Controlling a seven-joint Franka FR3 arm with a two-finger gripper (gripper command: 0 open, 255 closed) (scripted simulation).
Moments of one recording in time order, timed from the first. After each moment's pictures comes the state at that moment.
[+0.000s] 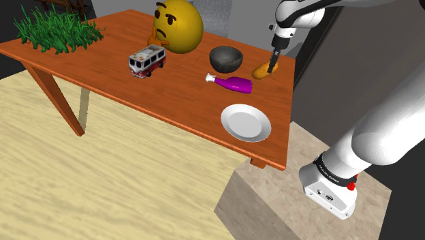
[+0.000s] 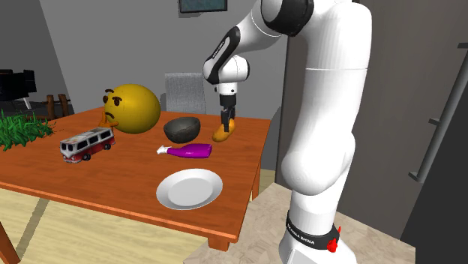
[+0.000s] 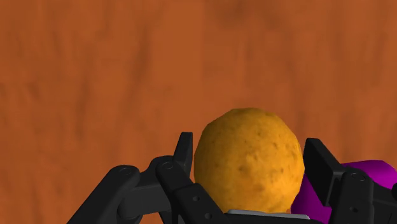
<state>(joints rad) 0.00 0.03 -0.39 -2.15 0.02 2.11 -0.86</state>
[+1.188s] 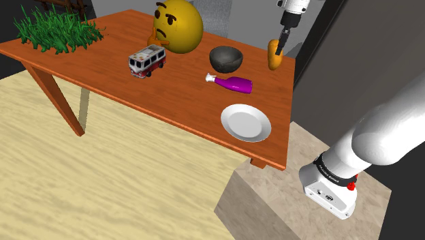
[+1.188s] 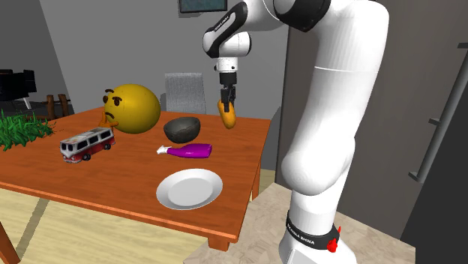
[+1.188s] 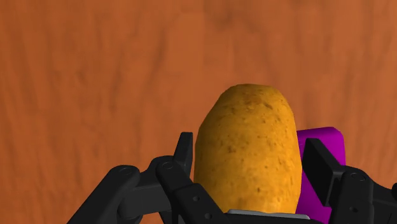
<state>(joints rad) 0.00 -0.06 -0.39 -2.00 -0.02 1.87 -0.83</state>
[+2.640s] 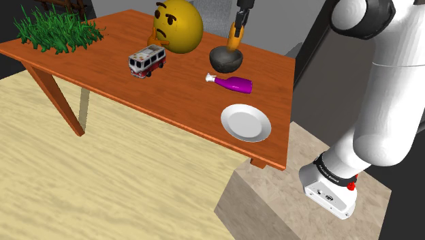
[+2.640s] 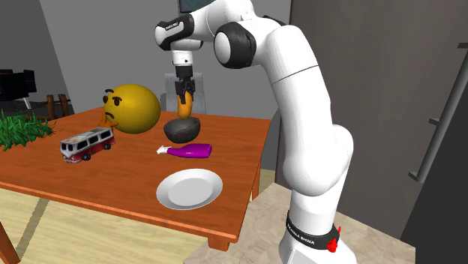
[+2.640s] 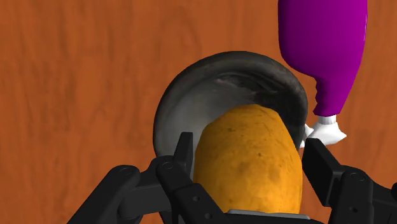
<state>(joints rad) 0.05 0.48 -0.29 -1.23 0.15 1.62 -0.69</state>
